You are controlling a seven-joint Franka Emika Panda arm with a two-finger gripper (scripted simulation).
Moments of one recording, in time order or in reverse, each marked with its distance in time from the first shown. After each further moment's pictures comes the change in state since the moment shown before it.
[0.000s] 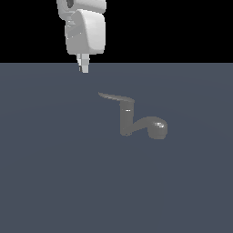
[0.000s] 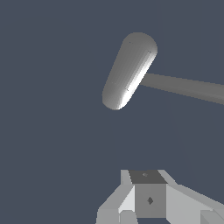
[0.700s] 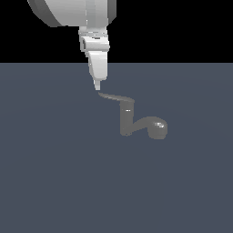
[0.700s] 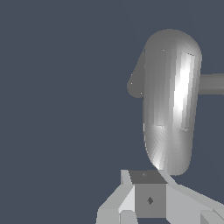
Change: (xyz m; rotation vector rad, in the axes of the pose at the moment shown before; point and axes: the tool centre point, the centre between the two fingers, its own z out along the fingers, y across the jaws) arm 0.059 -0.046 0.067 -0.011 0.011 0.301
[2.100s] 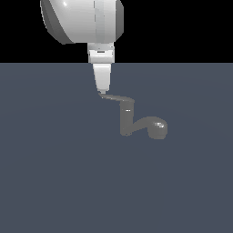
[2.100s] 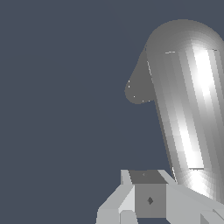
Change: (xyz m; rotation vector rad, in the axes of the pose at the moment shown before) arm 0.022 -0.005 0.032 -0.001 0.004 0.158
